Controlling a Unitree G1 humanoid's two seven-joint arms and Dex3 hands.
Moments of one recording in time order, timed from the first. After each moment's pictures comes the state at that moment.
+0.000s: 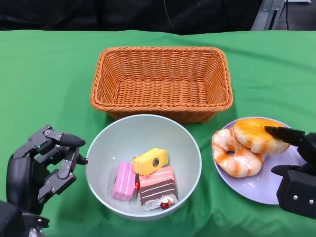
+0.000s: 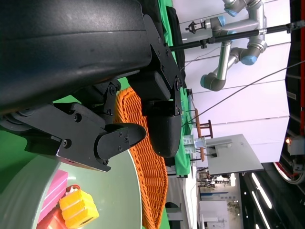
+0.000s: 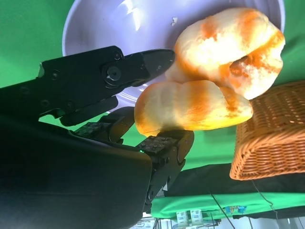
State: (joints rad) left arm -0.09 0.00 0.20 0.46 -0.21 -0.68 -0.22; right arm -0.21 -0.51 0.25 0.35 -0.55 -0.20 -0.07
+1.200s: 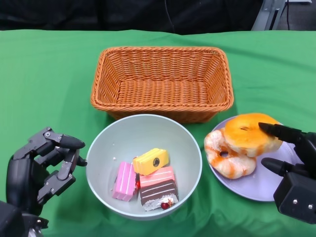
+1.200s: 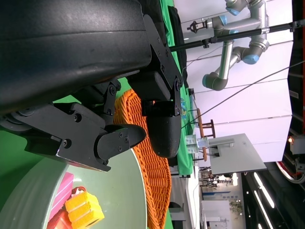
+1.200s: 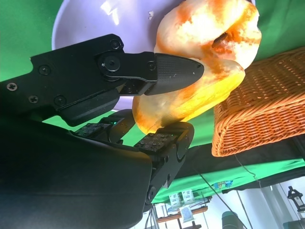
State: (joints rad) left arm -0.10 0.01 0.21 0.51 -0.21 -0.71 -0.24; right arm -0.19 -0.45 0.21 0.34 -0.52 -0.27 -0.15
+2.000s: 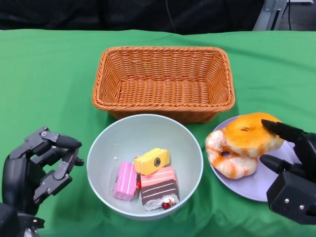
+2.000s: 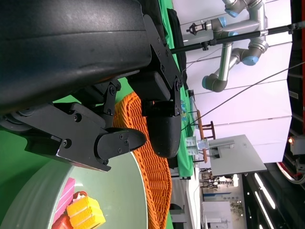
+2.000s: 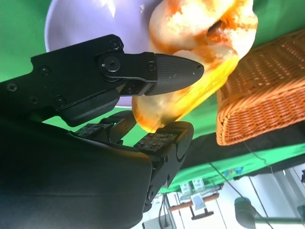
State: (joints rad) left arm -0.10 0.03 0.21 0.51 -0.23 -0.71 -0.25; right arm -0.14 -0.39 0.17 0.25 -0.56 -0.17 -0.21
